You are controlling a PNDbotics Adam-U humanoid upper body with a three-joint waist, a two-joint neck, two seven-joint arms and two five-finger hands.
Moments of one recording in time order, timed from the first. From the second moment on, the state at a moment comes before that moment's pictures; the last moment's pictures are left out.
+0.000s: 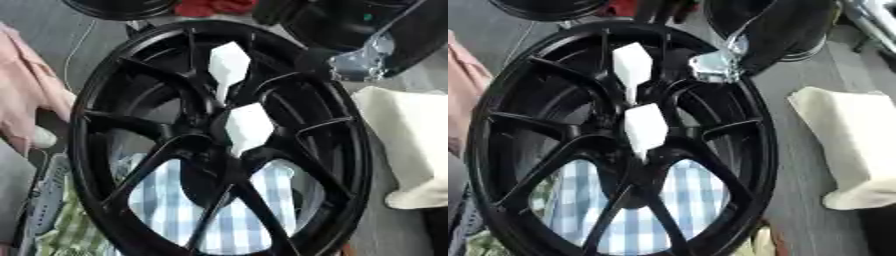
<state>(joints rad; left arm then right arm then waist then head) -0.22 0.46 0.18 -1.98 0.35 -0.37 0.20 -0.93 -1.07 0.31 -1.99 -0.13 0.18 0.63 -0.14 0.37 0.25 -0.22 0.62</state>
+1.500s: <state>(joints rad) -0.26 0.46 0.17 -1.98 0.37 -0.36 0.18 -0.92 -1.01 0.29 -1.90 -0.04 0.21 0.54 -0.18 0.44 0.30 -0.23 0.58</state>
